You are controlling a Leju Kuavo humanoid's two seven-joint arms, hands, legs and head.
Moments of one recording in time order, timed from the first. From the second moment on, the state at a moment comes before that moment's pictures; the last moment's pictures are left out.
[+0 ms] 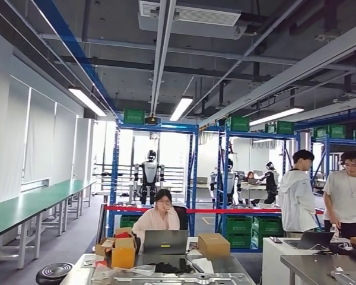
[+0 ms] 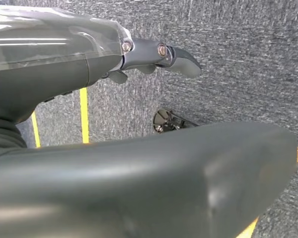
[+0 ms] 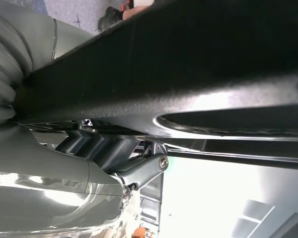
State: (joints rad) left arm -0.08 -0.06 1.42 -0.26 -0.99 -0.05 -0.23; right arm -0.07 -0.21 0.43 -1.78 -0.08 0.45 -0.54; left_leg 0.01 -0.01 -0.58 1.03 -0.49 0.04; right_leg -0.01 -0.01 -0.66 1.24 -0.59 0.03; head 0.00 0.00
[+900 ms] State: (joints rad) left arm -0.08 -0.07 1.42 -0.26 -0.98 -0.06 -0.24; right arm -0.07 -0.20 0.42 -1.79 -0.07 0.45 -0.54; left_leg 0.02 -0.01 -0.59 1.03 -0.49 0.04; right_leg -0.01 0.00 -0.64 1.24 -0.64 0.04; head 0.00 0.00
